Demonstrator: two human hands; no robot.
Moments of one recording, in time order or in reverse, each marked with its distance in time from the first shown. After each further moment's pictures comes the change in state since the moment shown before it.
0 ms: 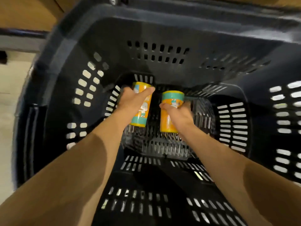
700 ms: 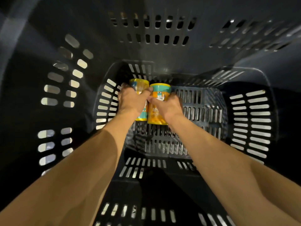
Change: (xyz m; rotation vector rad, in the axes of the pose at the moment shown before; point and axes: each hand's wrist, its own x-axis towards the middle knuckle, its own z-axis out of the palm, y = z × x) left_hand 0.043 -0.032 0.024 0.316 0.085 0.119; right_hand 0.039 0.004 0.056 -0.005 -0.063 0.016
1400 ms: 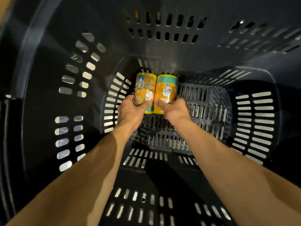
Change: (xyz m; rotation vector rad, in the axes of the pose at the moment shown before) left_hand -0.021 -0.040 -0.017 -0.057 -0.106 -0.064; right_hand -0.007 0.008 -0.005 0.027 -0.061 0.022
